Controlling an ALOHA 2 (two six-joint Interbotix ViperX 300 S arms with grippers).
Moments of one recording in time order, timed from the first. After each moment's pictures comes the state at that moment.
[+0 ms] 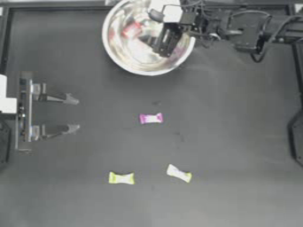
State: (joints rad) left arm 0.14 -0.79 1.11 -0.04 0.01 0.08; right arm -0.55 0.22 0.31 -0.32 0.07 0.10
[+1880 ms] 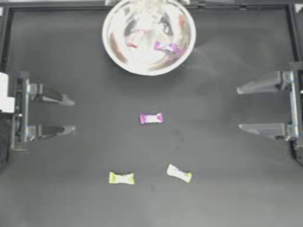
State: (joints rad) left arm 0.11 -0.80 1.04 -0.04 0.20 0.08; right arm -0.08 -0.91 1.10 -0.10 0.05 0.11
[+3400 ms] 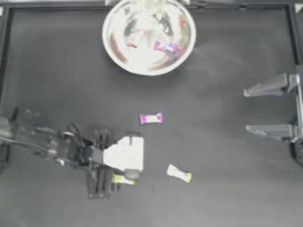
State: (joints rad) left arm -0.14 0.07 0.55 -0.04 0.50 -0.13; right arm -0.08 -0.99 1.16 -0.07 0.04 0.11
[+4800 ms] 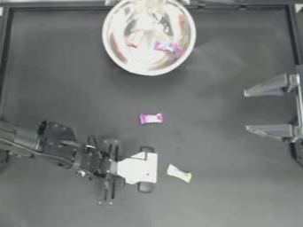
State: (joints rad) left arm -0.14 0.21 0.47 -0.03 0.56 -0.13; right arm -0.08 -0.99 1.16 -0.07 0.03 0.11
